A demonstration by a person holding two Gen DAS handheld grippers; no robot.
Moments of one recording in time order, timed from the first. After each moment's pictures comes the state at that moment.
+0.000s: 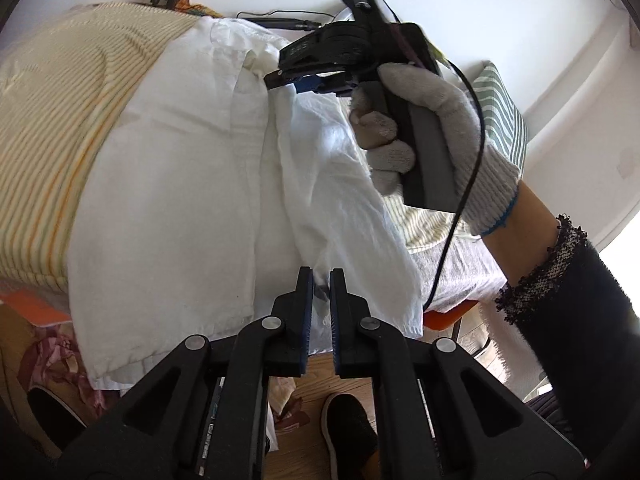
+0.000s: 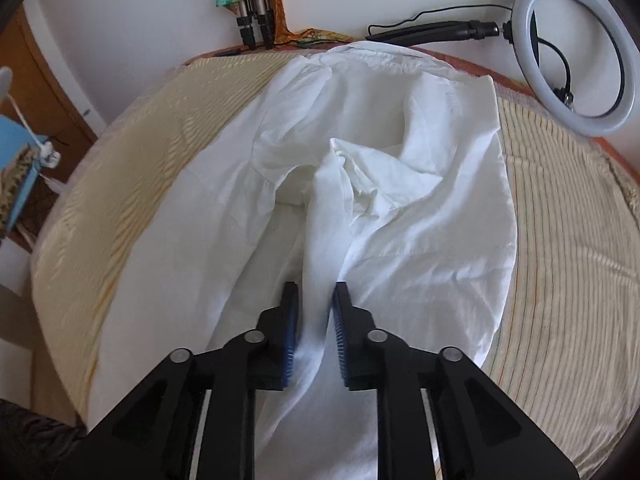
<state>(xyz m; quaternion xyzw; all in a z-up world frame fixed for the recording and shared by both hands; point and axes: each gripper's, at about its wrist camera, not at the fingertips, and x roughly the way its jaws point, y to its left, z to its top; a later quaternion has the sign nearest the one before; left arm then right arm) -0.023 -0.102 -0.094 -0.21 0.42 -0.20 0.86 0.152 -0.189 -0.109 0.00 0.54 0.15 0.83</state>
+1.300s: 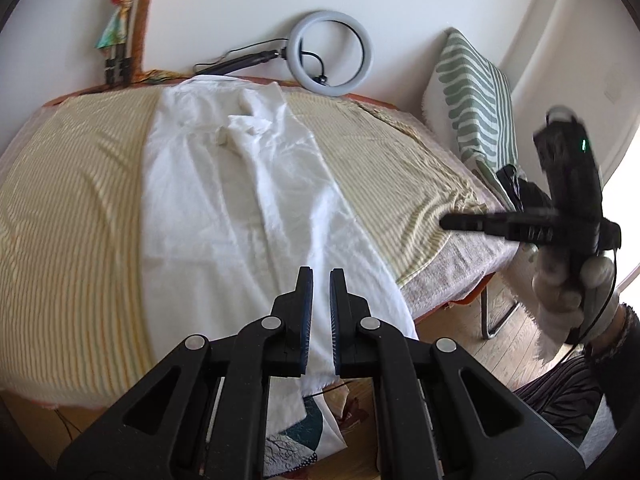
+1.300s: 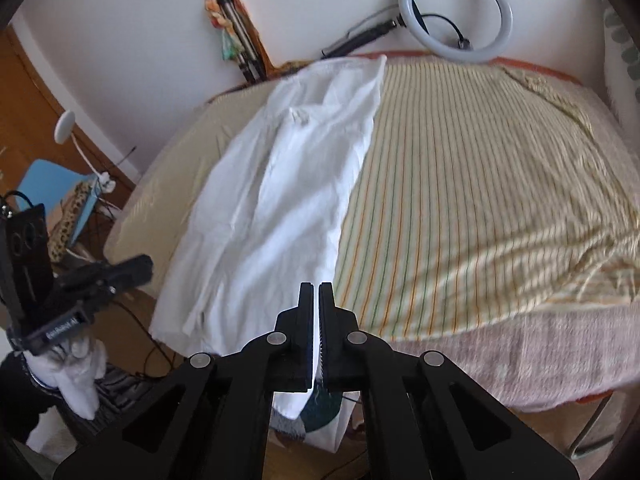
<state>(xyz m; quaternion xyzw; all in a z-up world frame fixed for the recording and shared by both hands) 0.023 -0.099 -0.025 -0.07 0.42 -0.24 0.87 -0.024 -0.299 -0.025 0.10 0.50 0.15 0.85</state>
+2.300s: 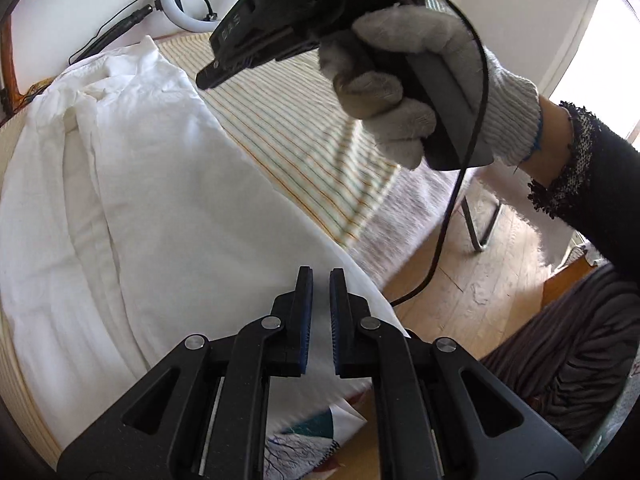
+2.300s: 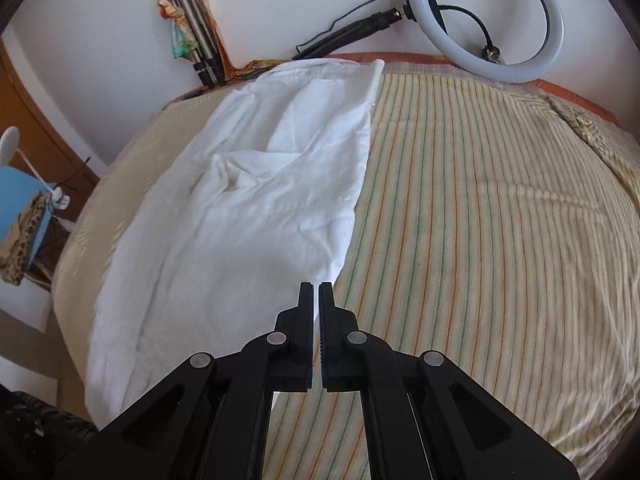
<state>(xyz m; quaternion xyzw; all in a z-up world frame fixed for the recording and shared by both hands) 0.030 -0.193 -0.092 0.06 0.46 -0.37 0.81 0.113 -0.296 -0.086 0.06 0.52 0.13 0.84</state>
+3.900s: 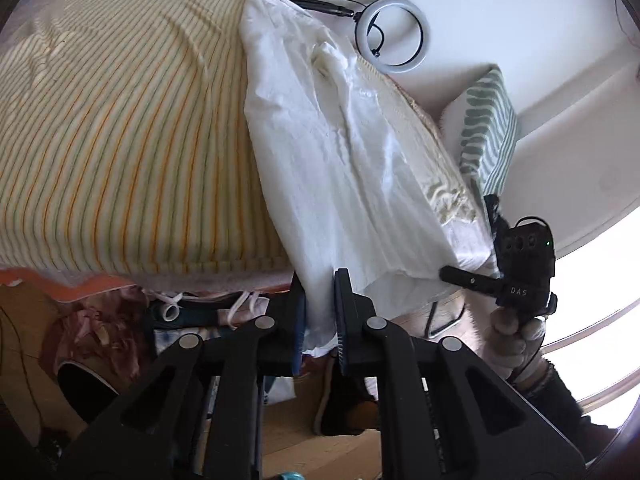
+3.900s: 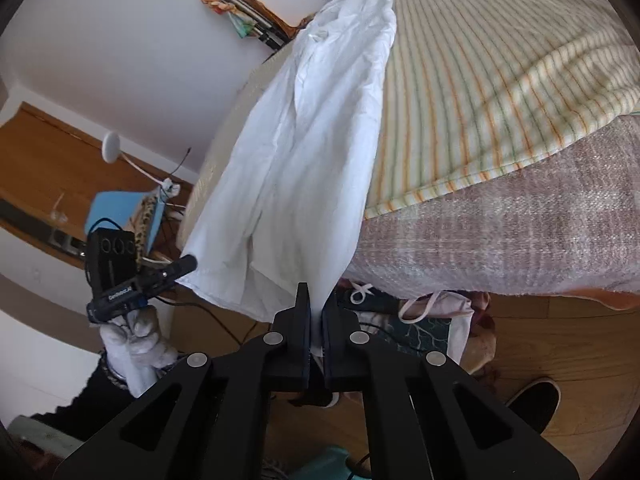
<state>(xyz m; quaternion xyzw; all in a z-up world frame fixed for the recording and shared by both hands) -0.020 0.027 -0.092 -0.25 0.50 -0.23 0.80 -0.091 -0.295 -0.114 0.27 0.54 0.23 0.76</state>
